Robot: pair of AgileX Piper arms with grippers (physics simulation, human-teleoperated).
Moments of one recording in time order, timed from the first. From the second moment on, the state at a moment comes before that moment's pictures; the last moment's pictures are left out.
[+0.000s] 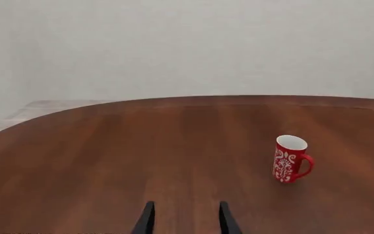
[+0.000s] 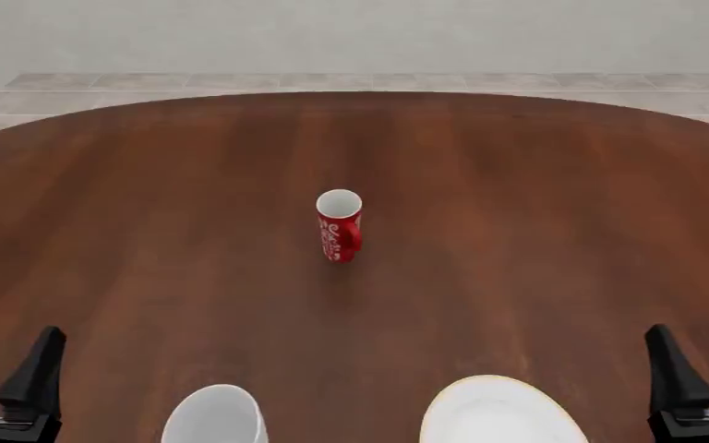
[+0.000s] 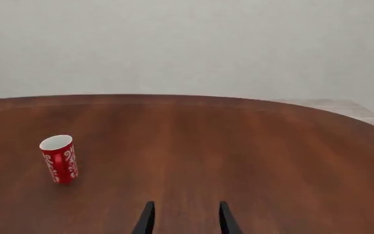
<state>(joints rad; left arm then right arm) -0.01 0.00 0.00 0.00 0.00 -0.01 0.02 0.00 -0.01 -0.01</state>
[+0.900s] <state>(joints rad) -0.02 0.03 -0.02 0.01 0.00 0.00 0.02 0.00 -0.02 0.00</state>
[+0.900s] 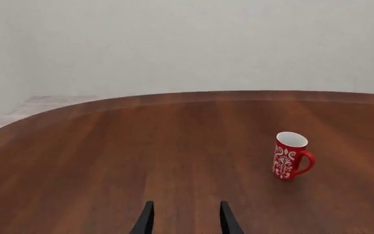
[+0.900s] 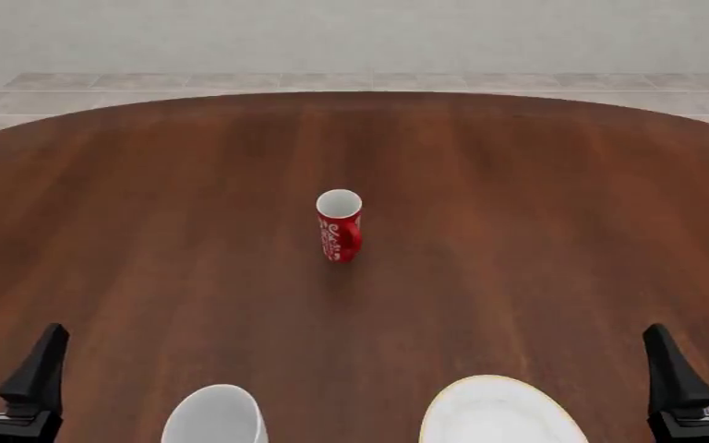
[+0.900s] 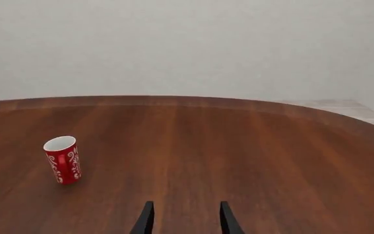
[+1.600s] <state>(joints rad) -0.19 0.28 -0.50 0.72 -0.20 0.00 0.02 0.00 -0.02 0.00</state>
